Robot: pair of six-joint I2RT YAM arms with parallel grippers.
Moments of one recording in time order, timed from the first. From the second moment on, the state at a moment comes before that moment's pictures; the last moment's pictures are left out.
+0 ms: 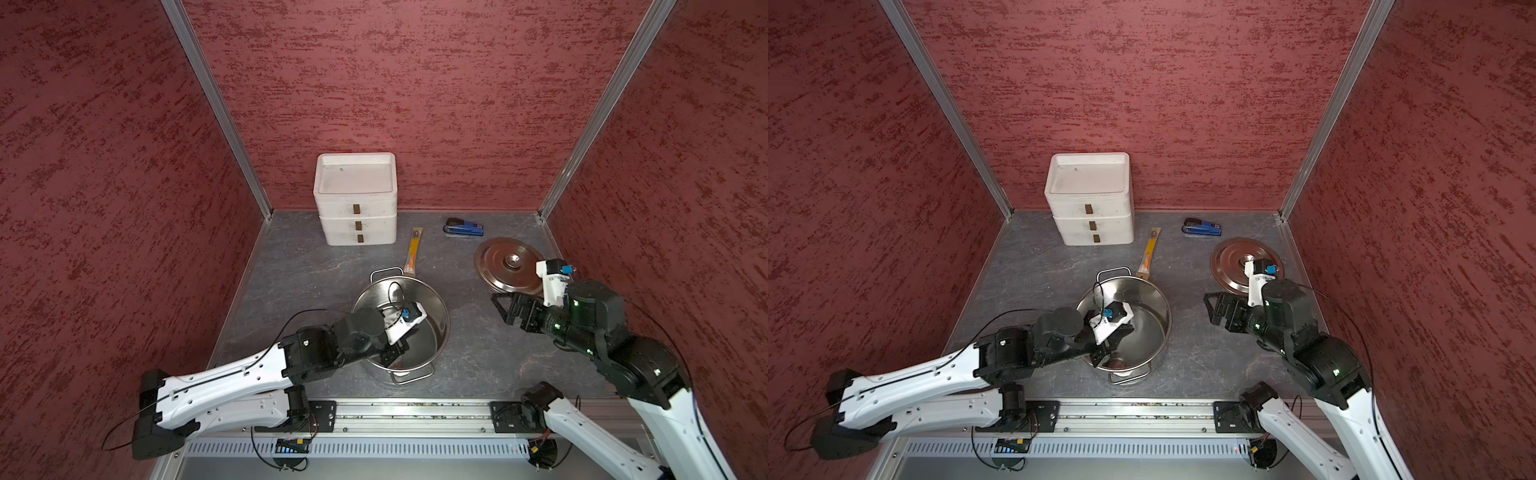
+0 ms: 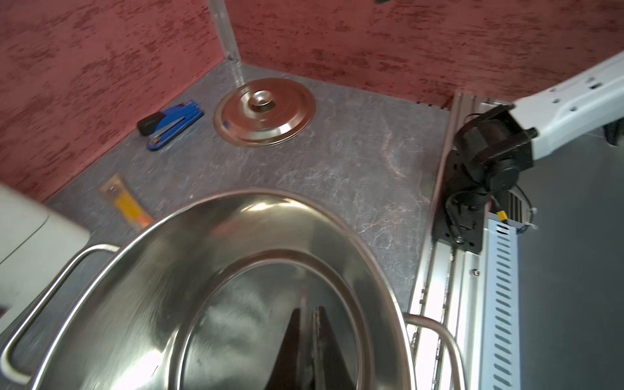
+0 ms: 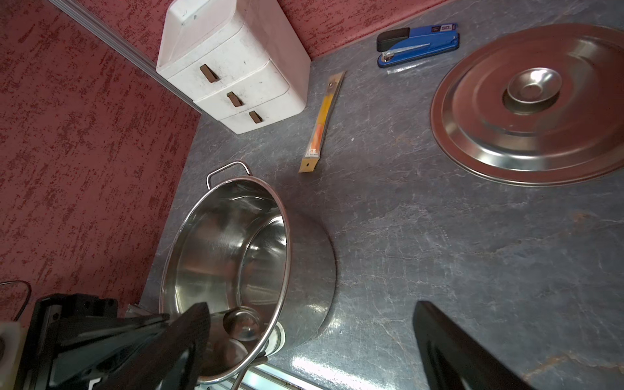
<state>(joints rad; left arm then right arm) -1.16 0.90 0.86 -0.46 -0.14 -0.01 0.49 0.68 1.16 -1.06 -0.06 0.60</state>
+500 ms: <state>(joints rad) -0.81 1.08 0.92 -0.40 -0.26 -0.03 0.49 0.70 1.16 -1.06 -0.07 0.60</state>
